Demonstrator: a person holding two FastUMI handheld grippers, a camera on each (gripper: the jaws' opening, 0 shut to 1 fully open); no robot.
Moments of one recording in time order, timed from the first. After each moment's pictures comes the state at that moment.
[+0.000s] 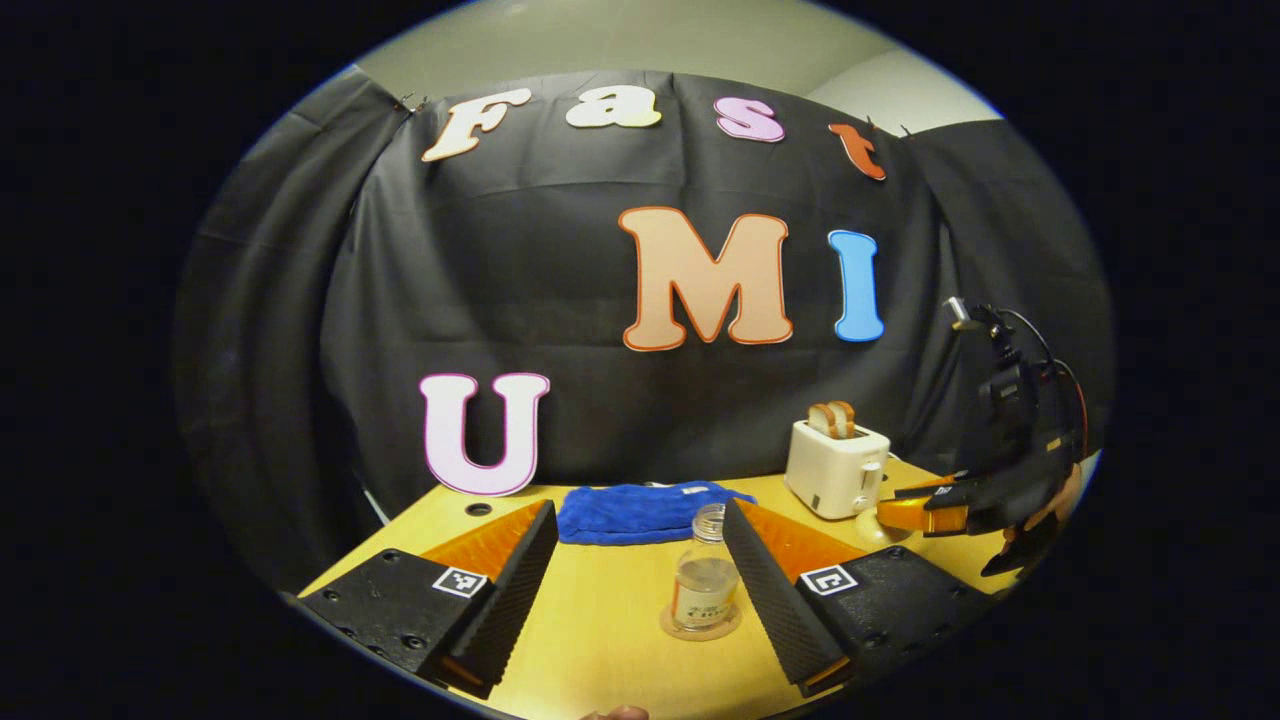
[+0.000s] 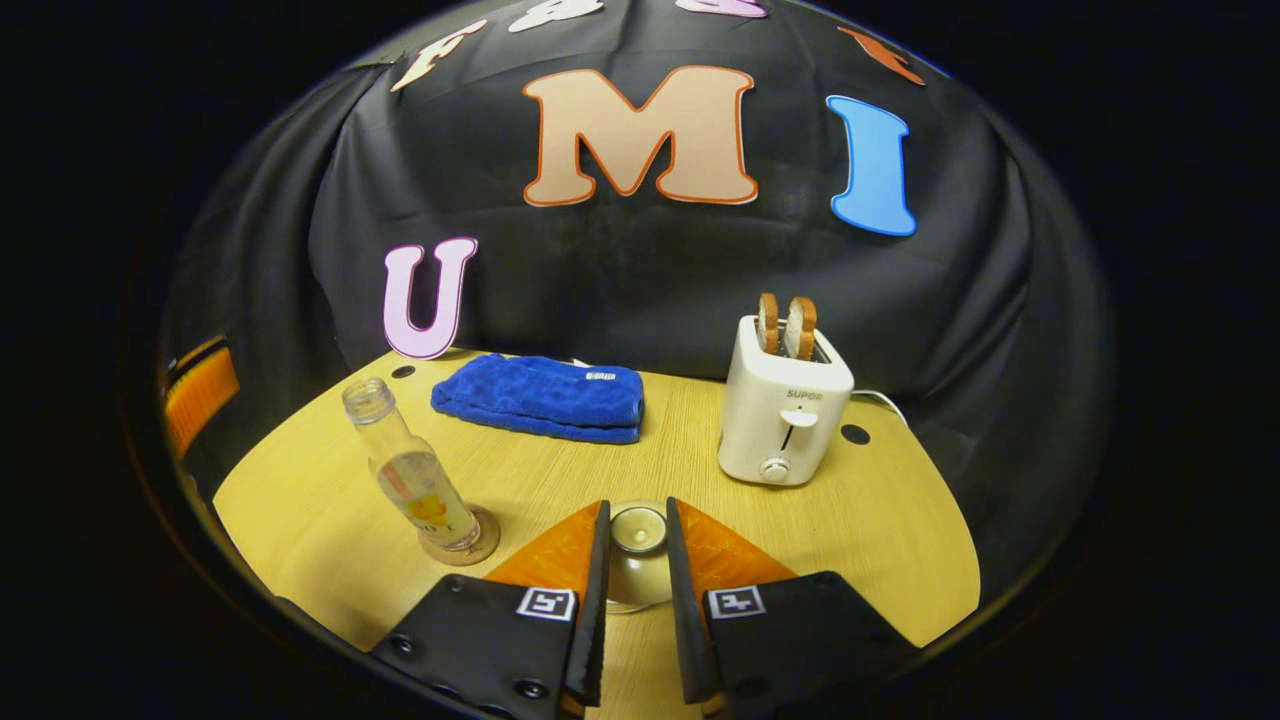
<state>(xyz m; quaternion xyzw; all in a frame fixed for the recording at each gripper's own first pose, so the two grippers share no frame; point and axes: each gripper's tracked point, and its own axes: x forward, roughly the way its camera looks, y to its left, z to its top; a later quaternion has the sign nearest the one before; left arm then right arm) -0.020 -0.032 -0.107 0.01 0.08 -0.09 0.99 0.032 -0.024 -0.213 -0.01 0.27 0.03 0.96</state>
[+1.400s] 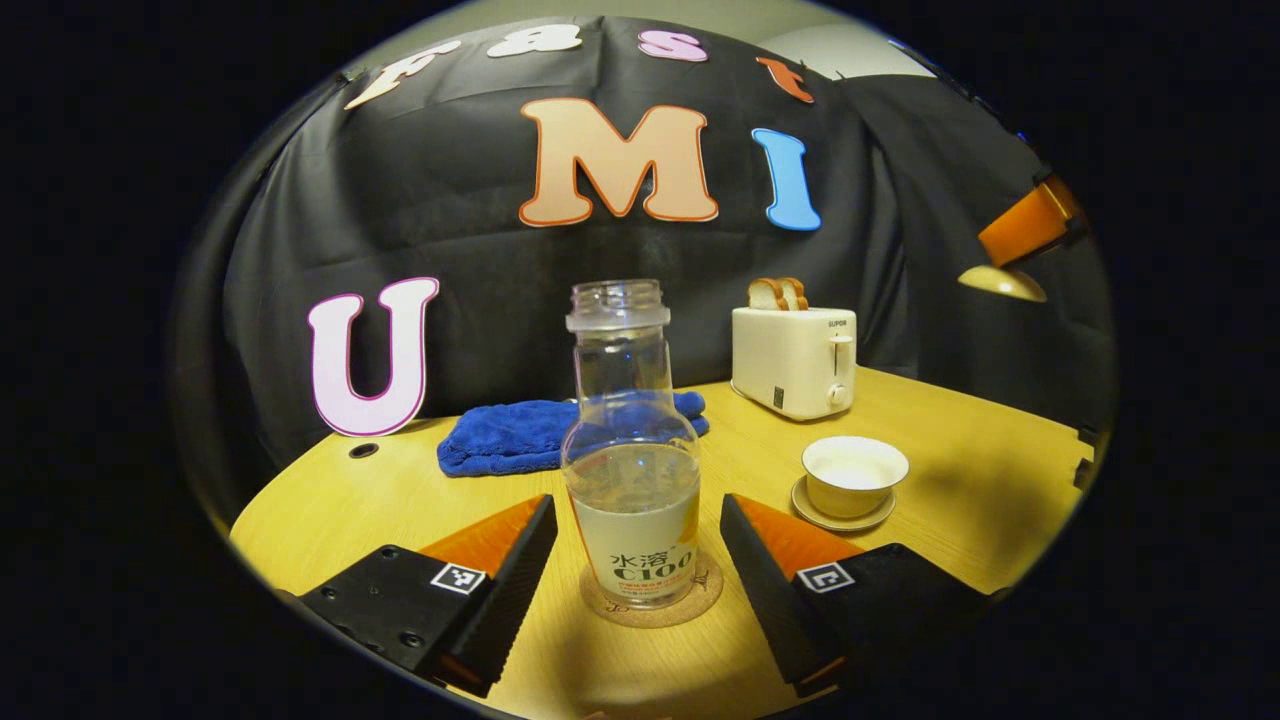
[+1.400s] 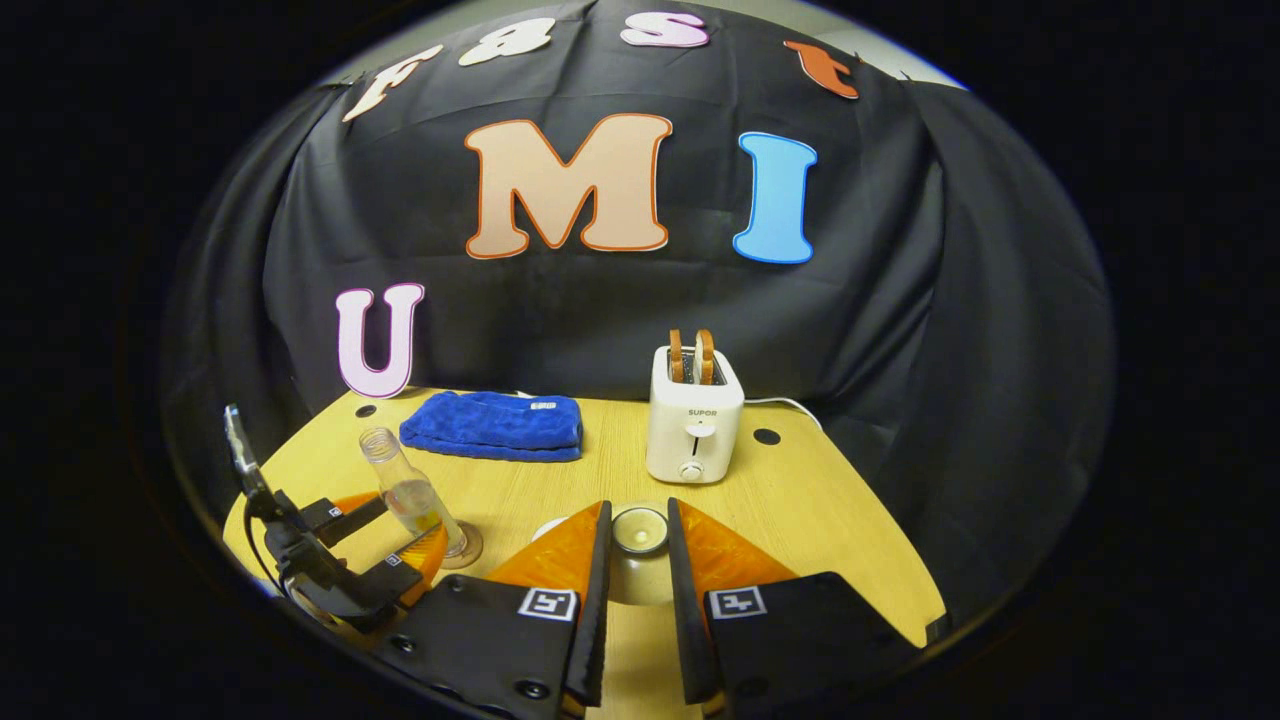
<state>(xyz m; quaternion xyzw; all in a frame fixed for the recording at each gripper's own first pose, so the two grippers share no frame) 0.021 -0.093 -0.281 0.05 0.16 -0.18 0.97 -0.025 -0.065 -0.145 -0.01 0.25 -0.07 0.97</state>
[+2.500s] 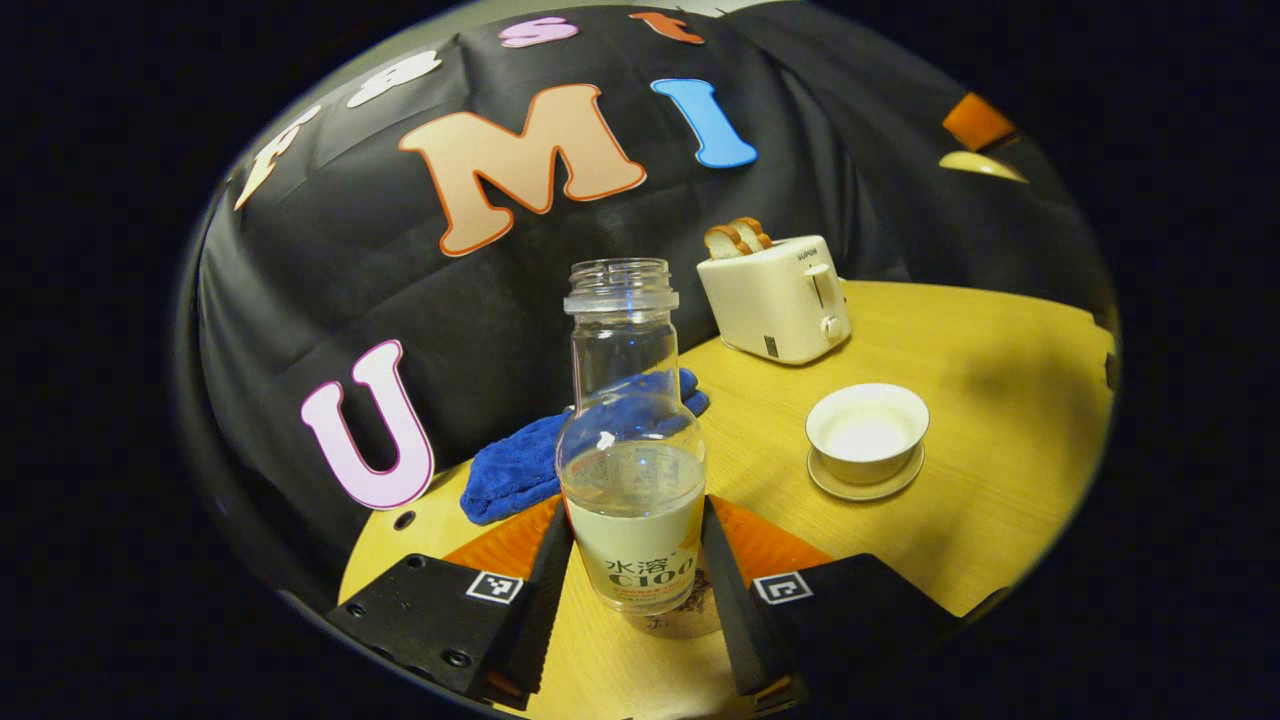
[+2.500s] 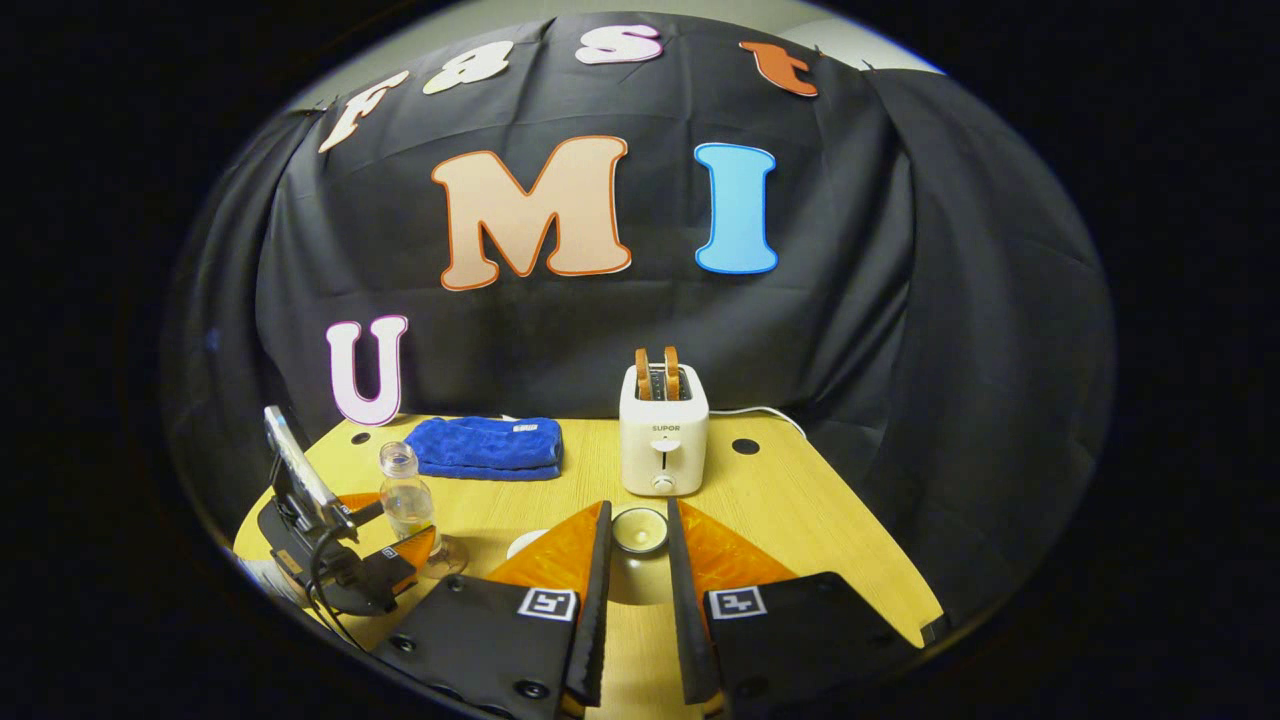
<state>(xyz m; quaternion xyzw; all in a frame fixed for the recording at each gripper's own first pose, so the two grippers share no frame) 0.034 -0.102 -0.271 0.25 0.19 -0.20 0.93 -0.035 -0.113 -0.133 0.04 0.22 -0.08 0.97</state>
